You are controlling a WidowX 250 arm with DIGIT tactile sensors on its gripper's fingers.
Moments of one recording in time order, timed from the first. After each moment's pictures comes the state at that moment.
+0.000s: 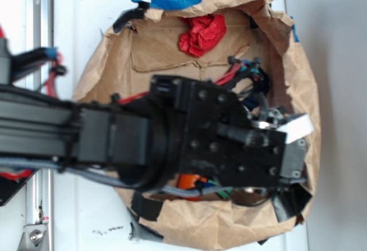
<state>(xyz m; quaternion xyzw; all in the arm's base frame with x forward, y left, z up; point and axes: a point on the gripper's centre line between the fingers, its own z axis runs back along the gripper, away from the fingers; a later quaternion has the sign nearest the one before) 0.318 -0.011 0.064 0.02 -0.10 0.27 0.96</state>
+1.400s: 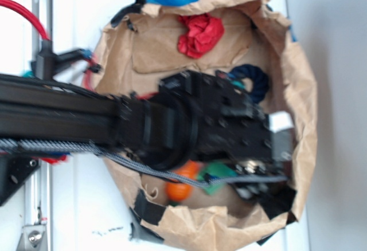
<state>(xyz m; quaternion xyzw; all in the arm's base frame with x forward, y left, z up) 0.298 -0.047 0.027 -0.05 -0.04 0.24 0.97</state>
